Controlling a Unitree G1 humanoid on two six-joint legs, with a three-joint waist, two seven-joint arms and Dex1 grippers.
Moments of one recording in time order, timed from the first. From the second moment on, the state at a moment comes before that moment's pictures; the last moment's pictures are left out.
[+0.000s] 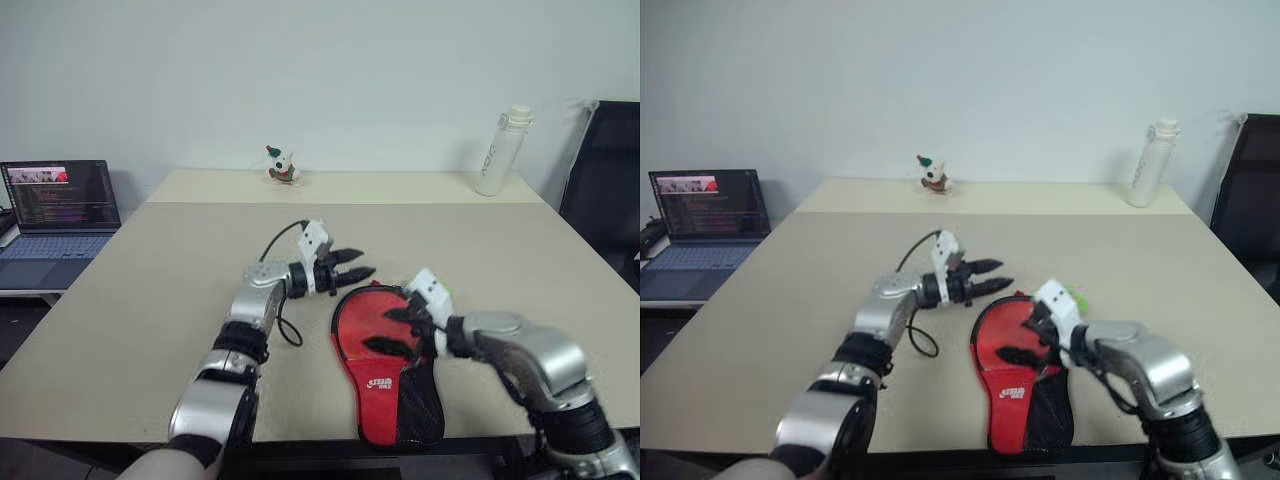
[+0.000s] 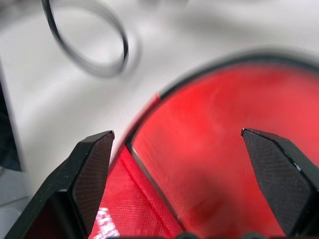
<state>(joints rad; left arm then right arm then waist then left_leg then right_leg) -0.85 0.24 -0.03 0.61 -0.14 0.11 -1.15 -0.55 -0.54 0.03 -0.39 0.48 1.16 0.78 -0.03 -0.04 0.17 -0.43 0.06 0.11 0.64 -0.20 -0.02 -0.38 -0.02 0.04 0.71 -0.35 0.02</state>
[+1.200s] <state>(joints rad) -0.81 0.21 -0.21 0.74 -0.05 0.01 -1.10 -0.87 -0.50 0.08 0.69 0.11 0.60 0.71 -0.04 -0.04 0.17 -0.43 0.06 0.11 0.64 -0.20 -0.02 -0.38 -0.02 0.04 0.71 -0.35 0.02</state>
